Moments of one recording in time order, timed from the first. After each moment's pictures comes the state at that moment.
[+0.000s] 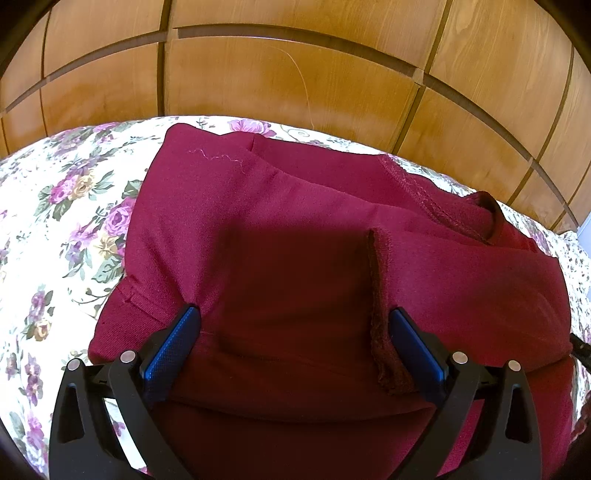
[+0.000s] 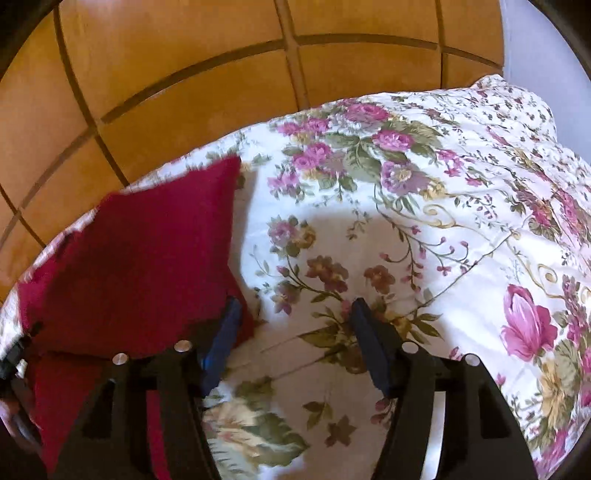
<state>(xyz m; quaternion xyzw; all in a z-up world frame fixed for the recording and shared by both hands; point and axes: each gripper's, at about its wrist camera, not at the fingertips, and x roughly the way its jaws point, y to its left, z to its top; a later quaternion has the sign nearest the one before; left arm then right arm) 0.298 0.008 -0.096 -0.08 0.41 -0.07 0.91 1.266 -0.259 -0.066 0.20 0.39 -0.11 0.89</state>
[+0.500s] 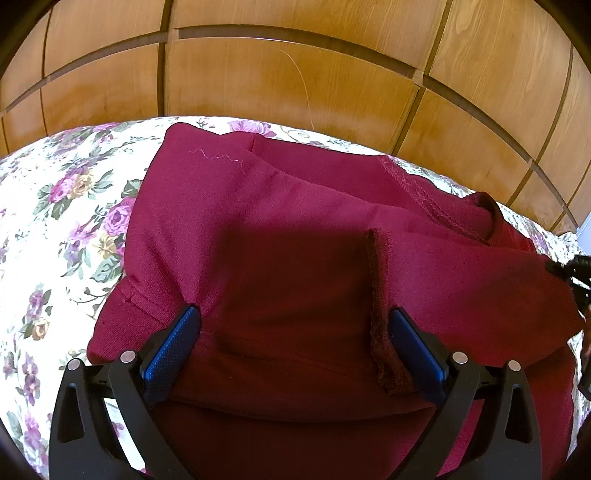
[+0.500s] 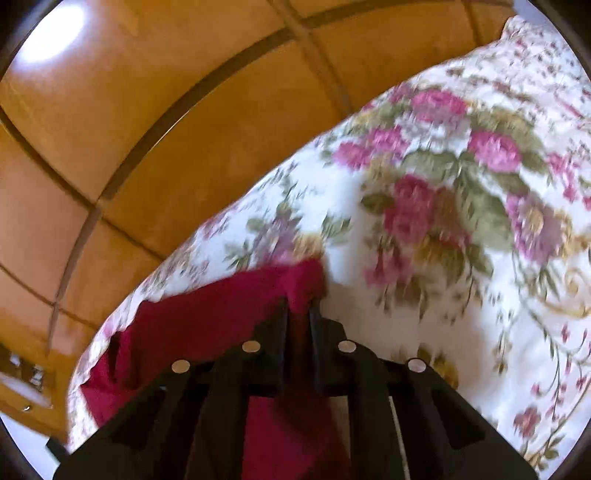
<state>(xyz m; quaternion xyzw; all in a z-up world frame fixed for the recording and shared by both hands) 0.299 0.008 -0.098 -0.08 0.40 -0.07 0.91 1.327 -0.294 -0.061 0.32 0.38 -0.07 0.86</state>
